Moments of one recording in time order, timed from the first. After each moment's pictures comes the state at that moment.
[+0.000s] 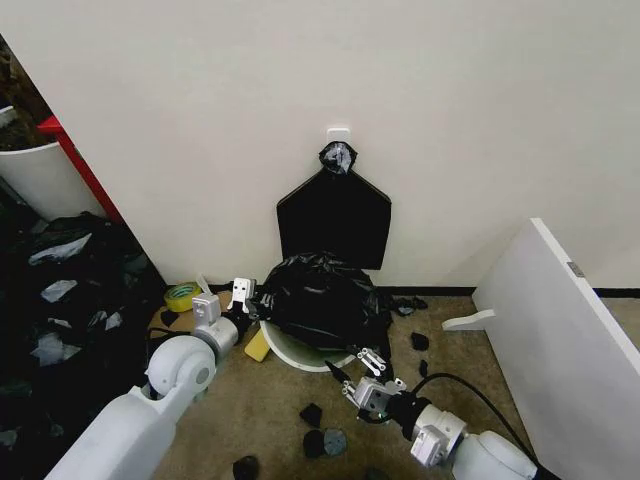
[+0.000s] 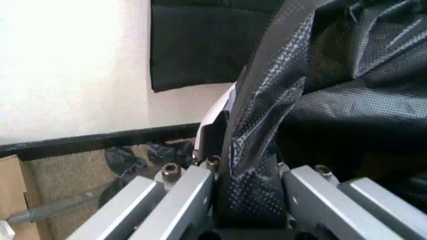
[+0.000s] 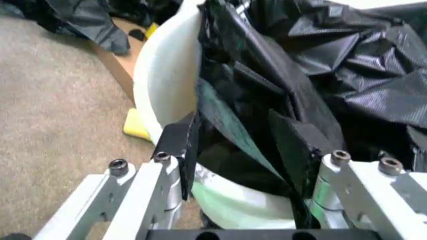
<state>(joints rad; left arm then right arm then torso) 1.08 -0.98 -0.22 -1.94 -0.81 0.42 -0.10 -1.38 0.77 -0.01 2.19 -0.25 -0.10 -0.04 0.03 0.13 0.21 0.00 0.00</state>
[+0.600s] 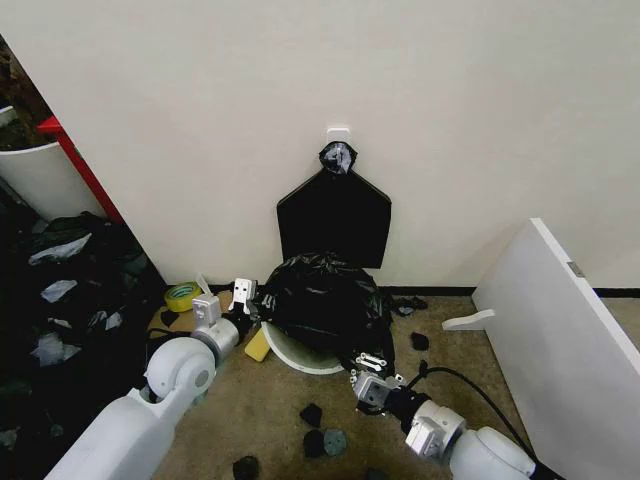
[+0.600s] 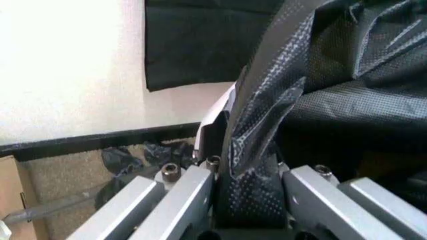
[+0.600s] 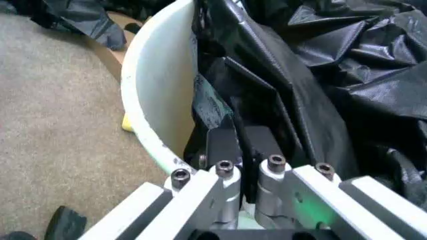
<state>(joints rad) 1.09 -0.98 -0.22 -1.96 -0.82 0.42 -0.10 -1.37 0.78 -0.01 2.20 -0.24 -0.15 -0.05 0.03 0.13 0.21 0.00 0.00</state>
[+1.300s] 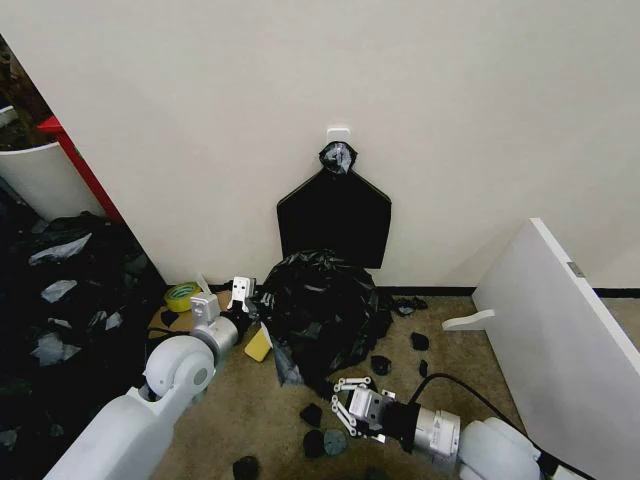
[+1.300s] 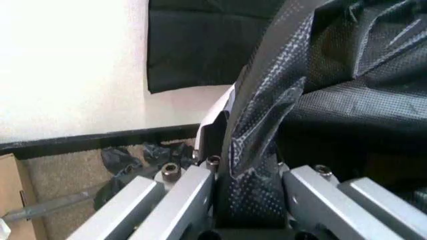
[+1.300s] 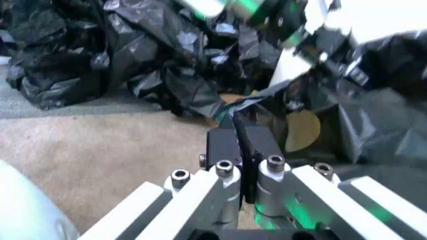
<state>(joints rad) 1.10 -0.98 -0.23 -1.97 -0.84 0.43 -0.11 -1.34 0.77 0.03 2.13 0.15 0.10 -0.44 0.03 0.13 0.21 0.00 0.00</state>
